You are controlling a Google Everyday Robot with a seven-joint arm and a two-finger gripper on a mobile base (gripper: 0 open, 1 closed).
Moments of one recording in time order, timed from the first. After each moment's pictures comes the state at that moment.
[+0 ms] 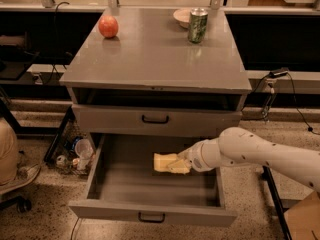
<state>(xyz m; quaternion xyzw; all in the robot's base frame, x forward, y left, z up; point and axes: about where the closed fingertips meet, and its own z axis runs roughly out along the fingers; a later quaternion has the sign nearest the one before) 0.537 -0.070 0.577 -0.38 0.85 0.22 0.28</state>
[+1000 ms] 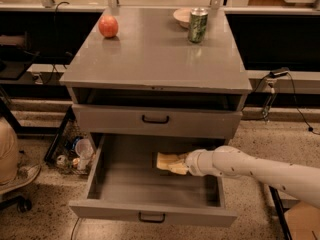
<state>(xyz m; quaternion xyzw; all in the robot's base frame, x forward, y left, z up) 0.599 -0.082 0.470 -0.33 0.85 0.20 0.35</state>
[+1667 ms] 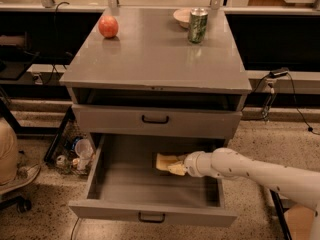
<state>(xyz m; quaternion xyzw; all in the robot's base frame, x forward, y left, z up) 0.608 -0.077 0.446 -0.33 0.85 0.22 0.35</state>
